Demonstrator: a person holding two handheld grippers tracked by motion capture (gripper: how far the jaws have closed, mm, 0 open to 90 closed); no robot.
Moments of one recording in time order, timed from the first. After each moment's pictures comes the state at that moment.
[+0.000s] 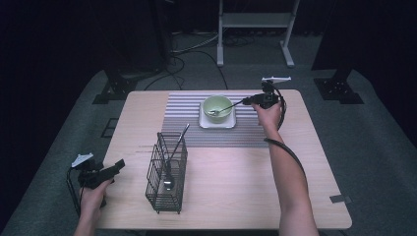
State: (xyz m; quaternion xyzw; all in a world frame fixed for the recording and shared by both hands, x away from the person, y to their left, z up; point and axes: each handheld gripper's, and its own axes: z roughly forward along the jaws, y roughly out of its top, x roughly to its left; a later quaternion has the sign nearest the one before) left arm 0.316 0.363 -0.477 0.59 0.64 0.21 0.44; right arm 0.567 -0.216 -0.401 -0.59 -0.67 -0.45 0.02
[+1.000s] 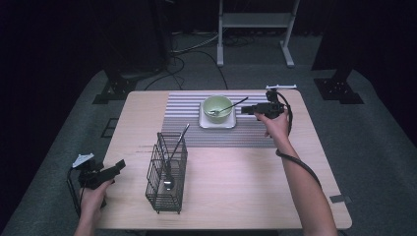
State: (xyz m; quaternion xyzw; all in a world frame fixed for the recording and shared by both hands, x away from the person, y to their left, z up) left arm 0.314 0.361 -0.476 0.60 0.63 0.22 0.44; right arm 0.523 -0.226 -0.399 -0.54 -0.69 -0.48 0.08
